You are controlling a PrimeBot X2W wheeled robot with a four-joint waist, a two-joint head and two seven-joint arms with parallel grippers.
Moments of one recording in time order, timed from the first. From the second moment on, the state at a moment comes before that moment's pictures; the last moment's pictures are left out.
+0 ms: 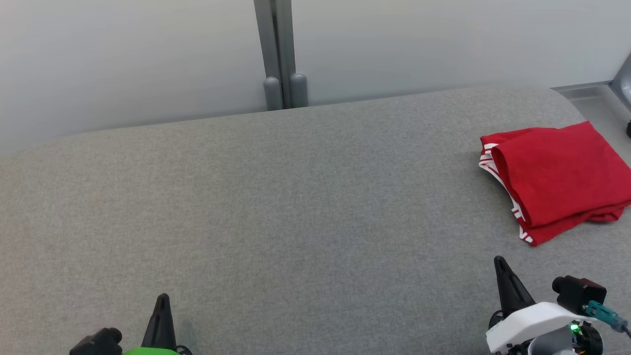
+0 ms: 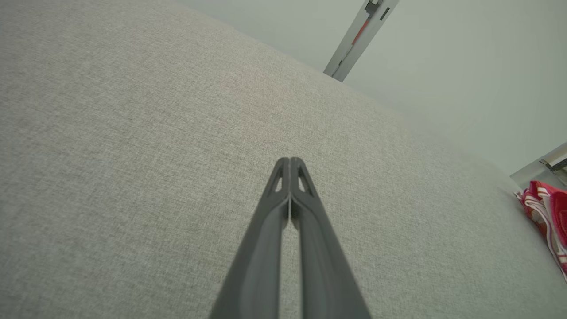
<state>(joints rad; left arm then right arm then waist) 0.07 0.05 -0.03 0.33 -0.58 -0.11 -0.19 -0.04 -0.04 -0.03 0.37 0.46 0.13 -0.18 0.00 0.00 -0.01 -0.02</state>
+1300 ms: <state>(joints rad) -0.01 0.05 0.03 0.29 -1.07 -0.11 -0.04 -0.07 -0.04 -0.07 0.31 1.00 0.13 -0.04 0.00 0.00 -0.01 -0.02</state>
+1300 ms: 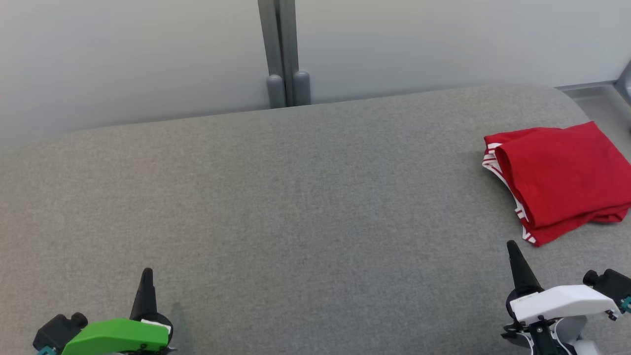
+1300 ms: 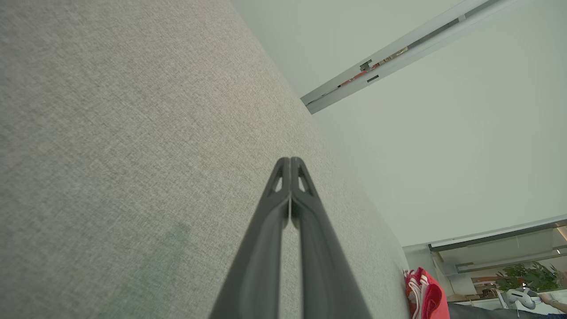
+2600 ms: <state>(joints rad) -0.07 0.05 0.08 0.26 -1.40 -0.12 0.05 -0.09 -0.05 -0.10 0.27 1.38 0.13 0.05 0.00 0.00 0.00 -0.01</state>
